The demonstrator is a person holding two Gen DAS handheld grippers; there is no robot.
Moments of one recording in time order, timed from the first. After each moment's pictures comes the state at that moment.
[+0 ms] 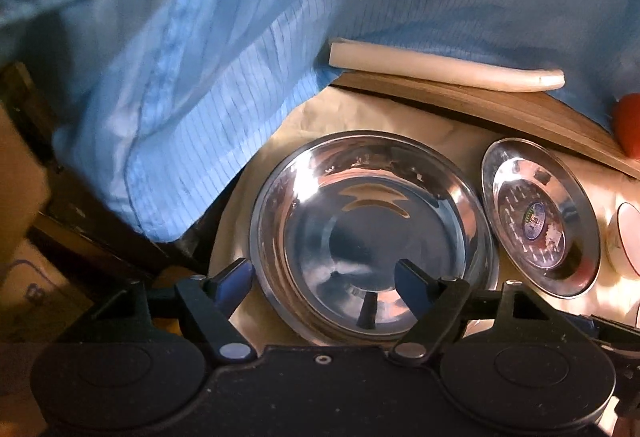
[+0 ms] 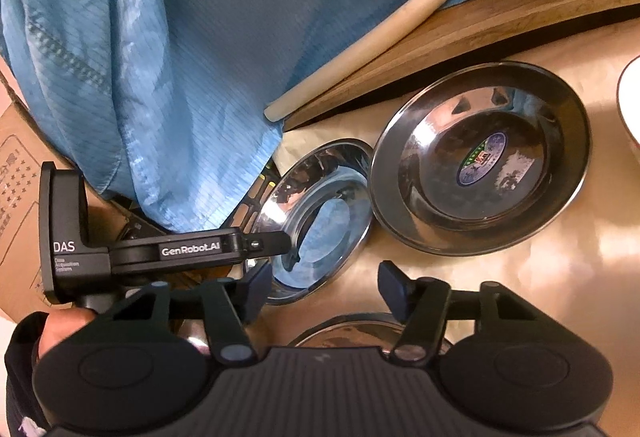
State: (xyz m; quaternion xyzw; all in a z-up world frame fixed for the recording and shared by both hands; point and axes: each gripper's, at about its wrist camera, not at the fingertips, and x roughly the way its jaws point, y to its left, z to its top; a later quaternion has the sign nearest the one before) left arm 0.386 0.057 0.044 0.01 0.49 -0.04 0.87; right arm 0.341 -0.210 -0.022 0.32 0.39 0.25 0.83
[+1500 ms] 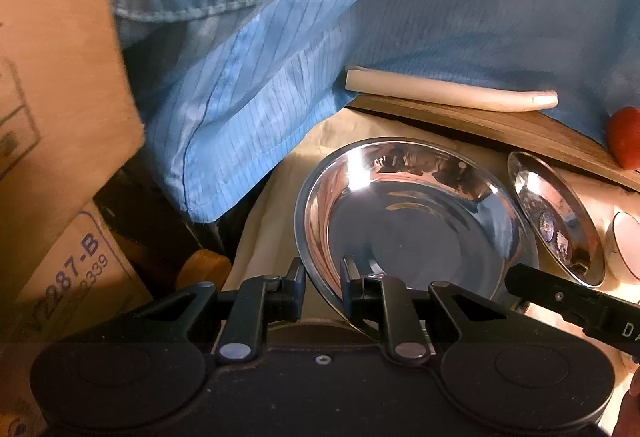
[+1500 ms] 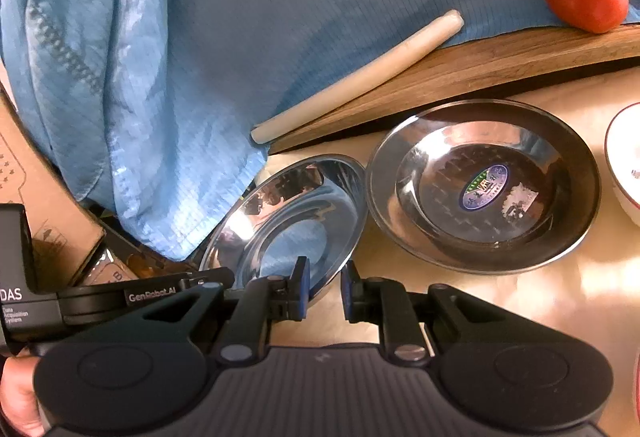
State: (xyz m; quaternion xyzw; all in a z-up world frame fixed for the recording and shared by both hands) left arm 0.347 0.064 0.061 0.01 0.44 -0.01 0.90; right arm 0.340 -0.204 -0.010 0.28 0.36 0.20 0.87
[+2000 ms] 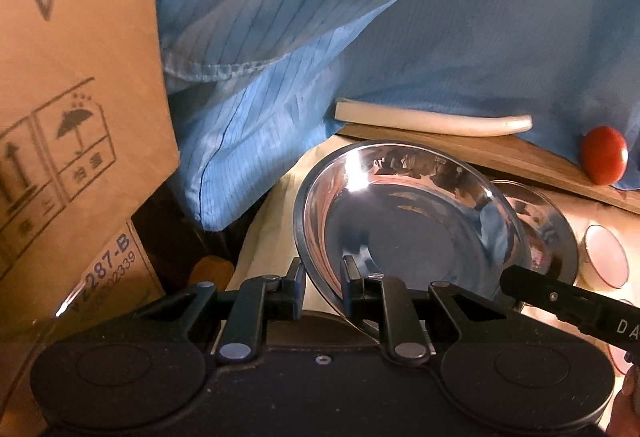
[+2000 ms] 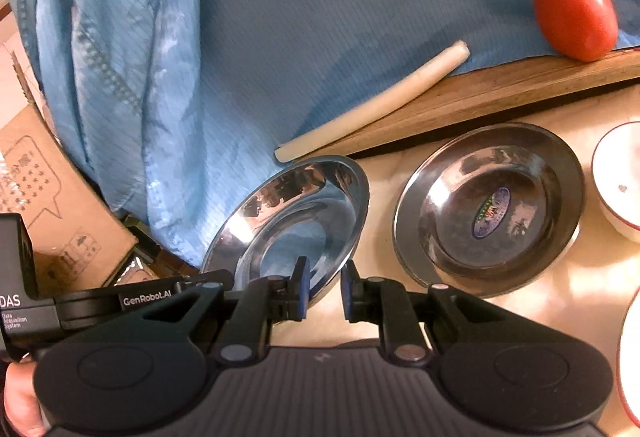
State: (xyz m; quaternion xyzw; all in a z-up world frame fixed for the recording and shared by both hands) left arm 0.319 0.060 0.087 0.00 0.41 -0.02 0.91; right arm 0.318 -0.216 0.009 0.29 0.33 0.21 0.87
